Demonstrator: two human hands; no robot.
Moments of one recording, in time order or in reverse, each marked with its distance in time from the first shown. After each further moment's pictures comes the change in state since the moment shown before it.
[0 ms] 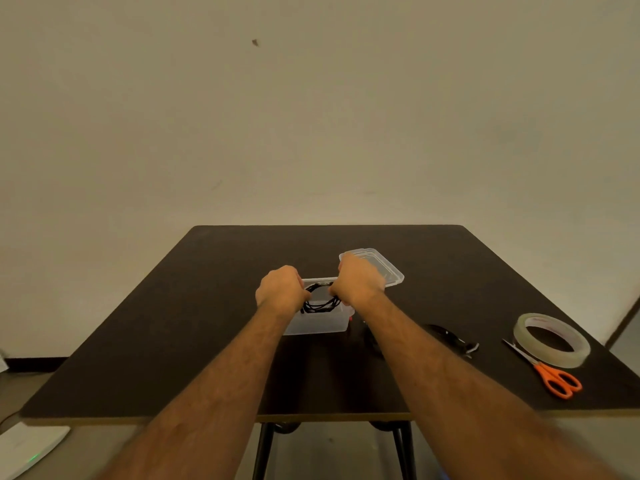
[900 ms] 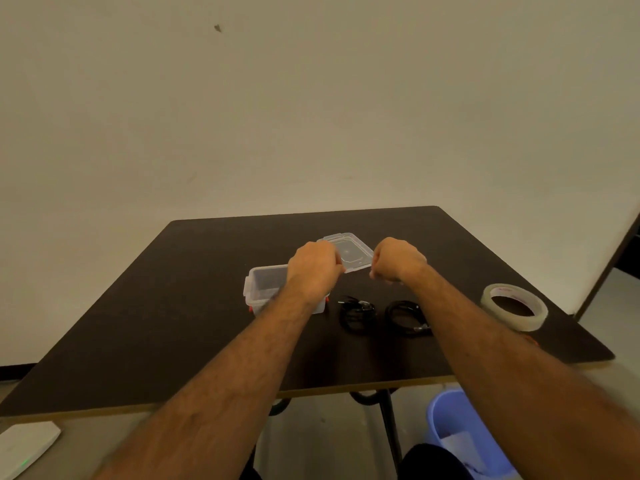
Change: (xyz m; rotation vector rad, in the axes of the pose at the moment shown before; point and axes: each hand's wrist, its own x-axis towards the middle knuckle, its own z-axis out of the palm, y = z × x) left_hand -0.046 0.083 0.012 0.079 0.079 0.407; right_hand -0.003 0.102 -0.054 -0.043 -0.127 0.090
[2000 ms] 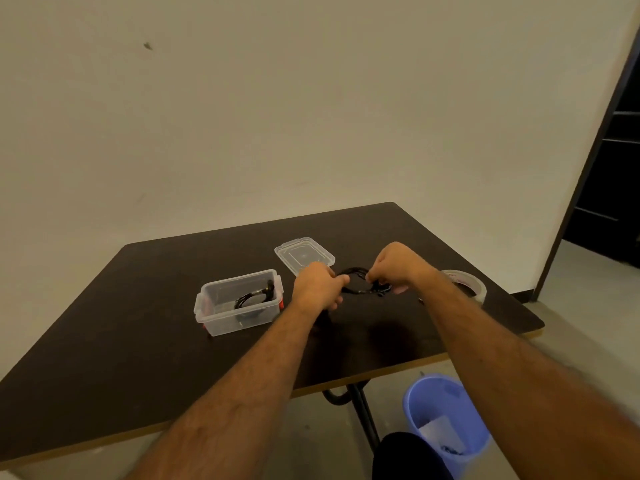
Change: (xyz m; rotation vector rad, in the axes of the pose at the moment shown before) left_hand -0.002 0.070 0.048 -0.449 -0.213 -0.176; right_hand -0.026 0.094 -0.027 0.339 -0.093 0.070
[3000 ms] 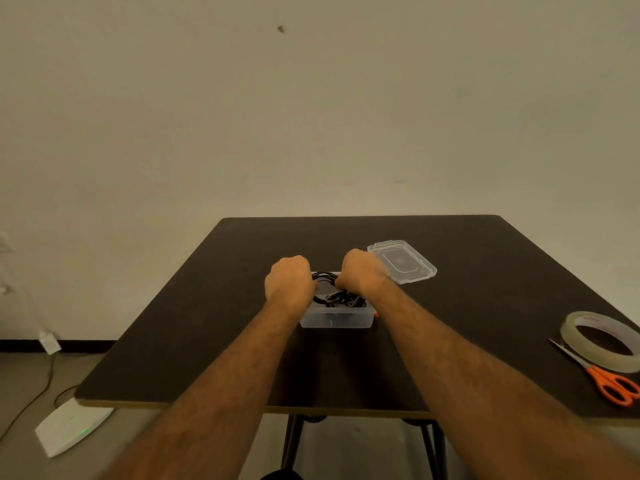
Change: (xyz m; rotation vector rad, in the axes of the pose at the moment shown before) left_hand 0.009 -0.144 -0.145 0.527 0.311 -0.181; right_hand 0.038 -0.195 0.162 -0.300 0.011 -0.237
